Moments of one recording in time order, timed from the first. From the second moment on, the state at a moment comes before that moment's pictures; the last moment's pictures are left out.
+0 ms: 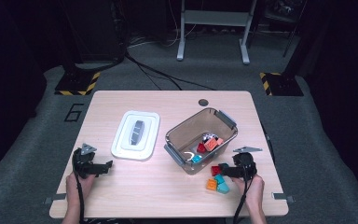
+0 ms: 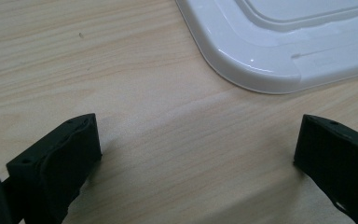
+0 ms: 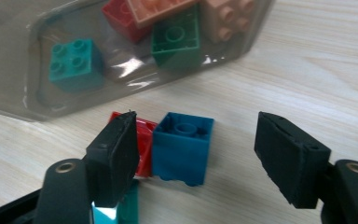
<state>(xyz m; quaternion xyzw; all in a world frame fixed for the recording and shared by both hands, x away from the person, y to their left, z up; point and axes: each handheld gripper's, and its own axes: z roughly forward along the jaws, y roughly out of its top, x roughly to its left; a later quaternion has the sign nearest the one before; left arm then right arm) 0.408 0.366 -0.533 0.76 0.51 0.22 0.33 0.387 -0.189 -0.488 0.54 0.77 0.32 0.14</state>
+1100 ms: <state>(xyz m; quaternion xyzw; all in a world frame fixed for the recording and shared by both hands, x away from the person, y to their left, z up) 0.408 0.366 -0.533 0.76 0.52 0.22 0.33 0.386 -0.192 -0.492 0.53 0.78 0.29 0.16</state>
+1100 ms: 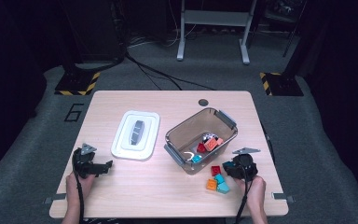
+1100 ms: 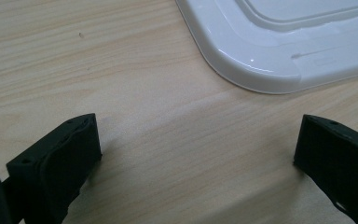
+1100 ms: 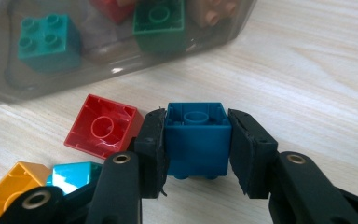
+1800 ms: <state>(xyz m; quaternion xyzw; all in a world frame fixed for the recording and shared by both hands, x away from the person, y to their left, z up) 0.408 0.367 -0.533 0.76 0.51 0.22 0.33 0.384 -0.214 -0.459 0.54 0.76 0.33 0.17</state>
